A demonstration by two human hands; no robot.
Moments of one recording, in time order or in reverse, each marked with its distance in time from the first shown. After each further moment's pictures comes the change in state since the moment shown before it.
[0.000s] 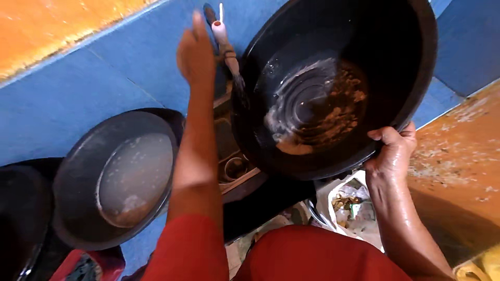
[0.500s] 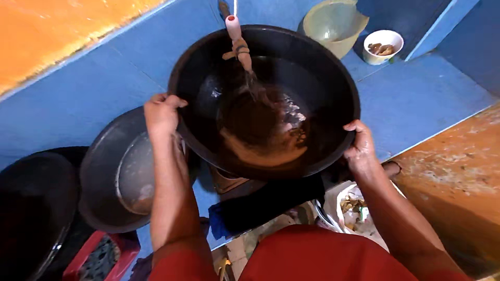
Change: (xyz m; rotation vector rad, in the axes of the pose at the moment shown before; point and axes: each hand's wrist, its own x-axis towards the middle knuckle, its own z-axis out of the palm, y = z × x) left_hand -0.111 -0.090 -0.080 -0.463 0.006 -0.422; right_hand 0.035 0.083 0.010 0.255 -0.253 0.487
